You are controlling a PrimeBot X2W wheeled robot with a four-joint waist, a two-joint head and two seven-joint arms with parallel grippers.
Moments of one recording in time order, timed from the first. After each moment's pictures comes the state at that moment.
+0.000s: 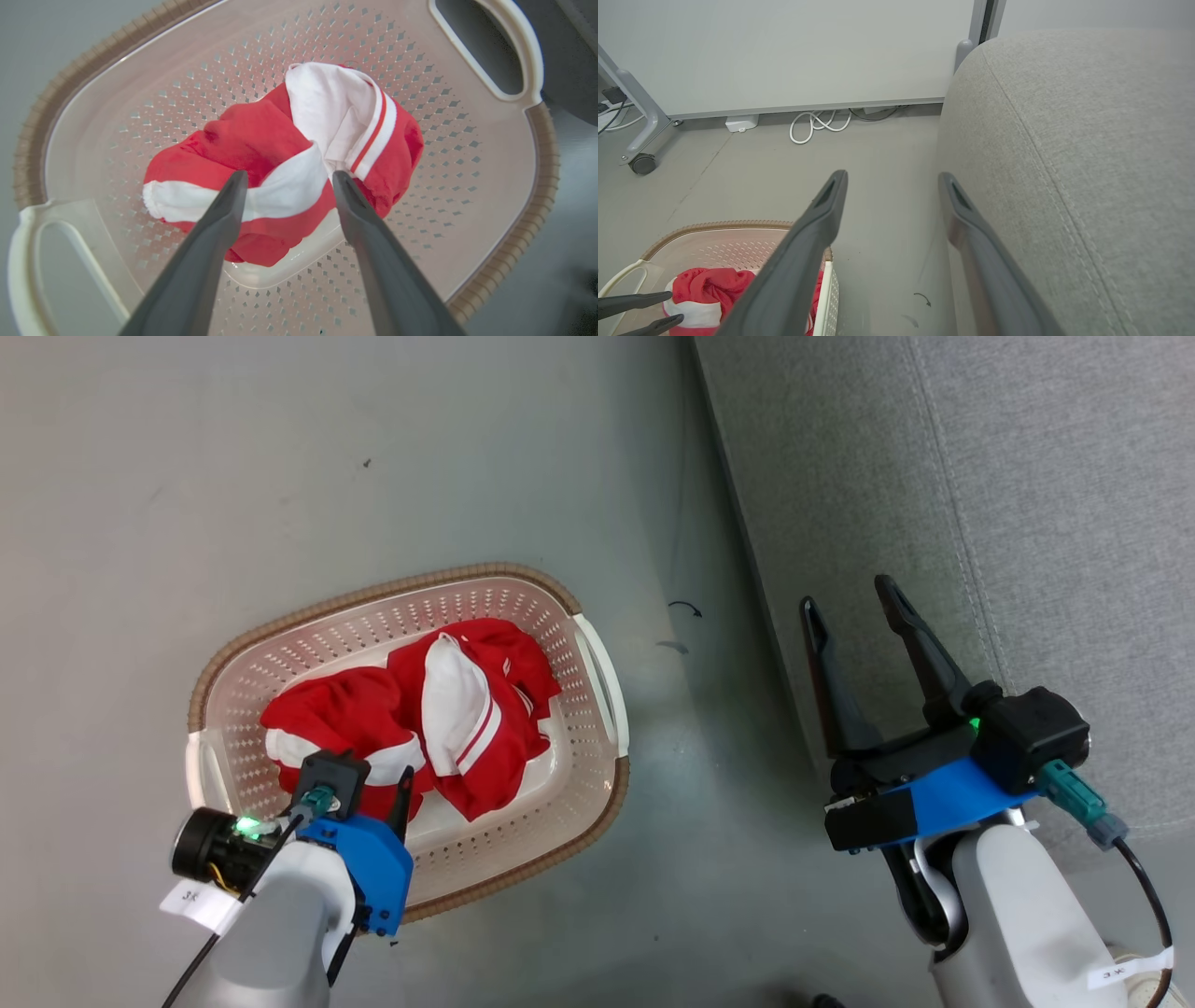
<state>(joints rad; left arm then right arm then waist) -0.59 0.14 -0.38 1.15 -0.13 -0.12 -0.23 -0.36 -0.05 0.15 0.23 0.14 0.13 -0.26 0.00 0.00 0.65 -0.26</state>
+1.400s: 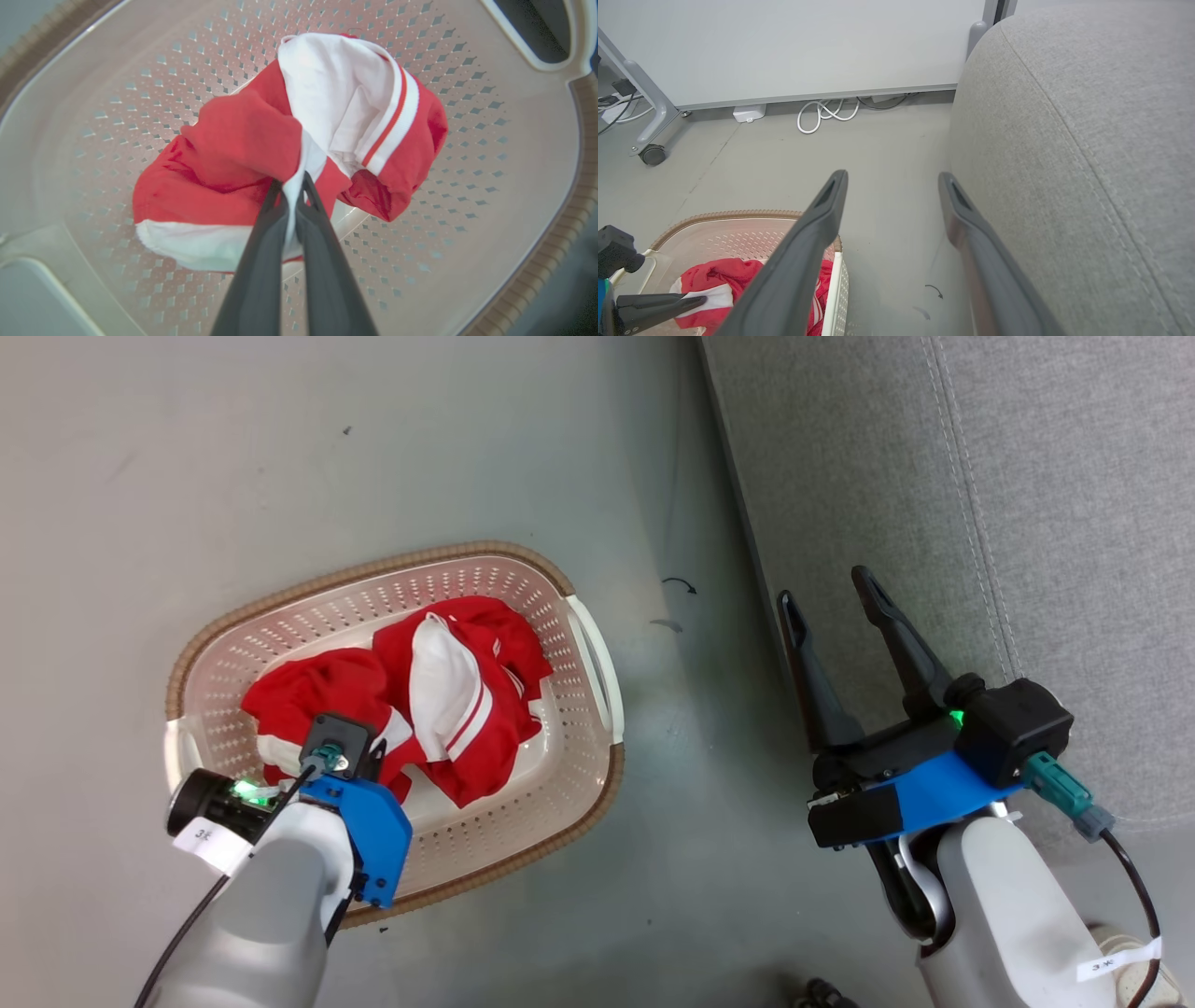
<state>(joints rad) -0.72 0.14 -0.50 1.28 -0.18 -0.13 -0.17 -0.39 -0.05 0.19 0.23 0.17 0.13 -0.26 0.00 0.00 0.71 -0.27</state>
